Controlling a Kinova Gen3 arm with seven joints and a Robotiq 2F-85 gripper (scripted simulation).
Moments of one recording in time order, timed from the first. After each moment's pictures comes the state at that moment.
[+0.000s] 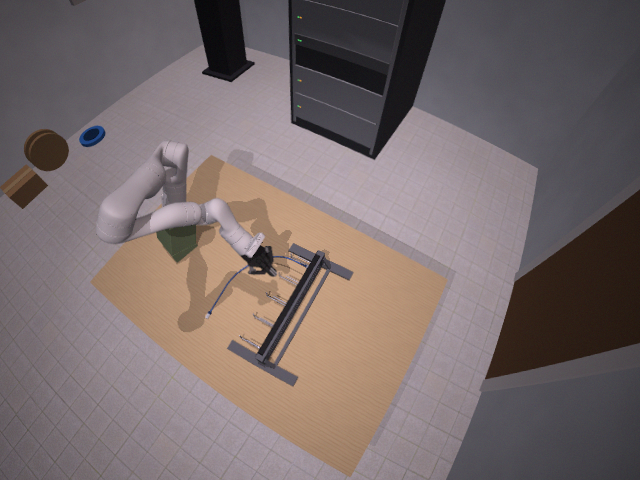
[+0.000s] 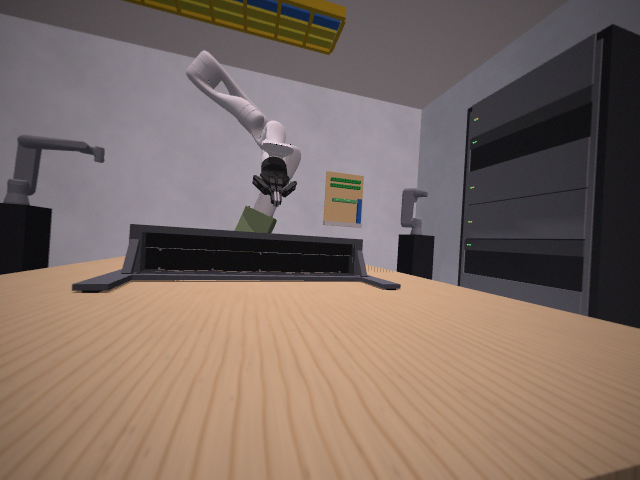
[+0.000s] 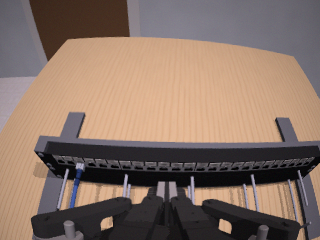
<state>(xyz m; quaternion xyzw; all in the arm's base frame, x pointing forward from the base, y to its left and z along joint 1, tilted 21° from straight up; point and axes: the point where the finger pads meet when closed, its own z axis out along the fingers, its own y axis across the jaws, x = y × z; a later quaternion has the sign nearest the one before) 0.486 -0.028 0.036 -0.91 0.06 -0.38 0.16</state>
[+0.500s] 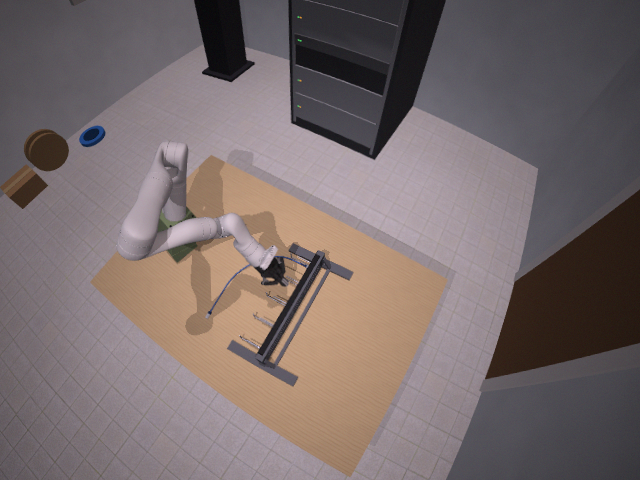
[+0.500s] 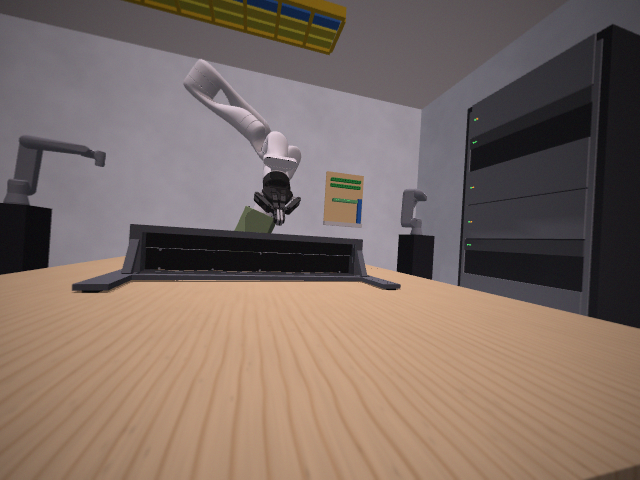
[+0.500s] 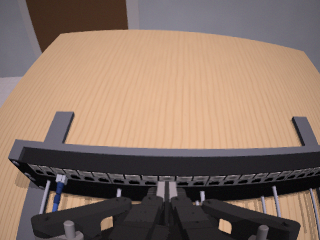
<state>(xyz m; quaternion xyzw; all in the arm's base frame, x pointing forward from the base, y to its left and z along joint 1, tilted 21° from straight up) 0.534 -0.008 -0.008 -0.91 0.06 -0.38 0.16</state>
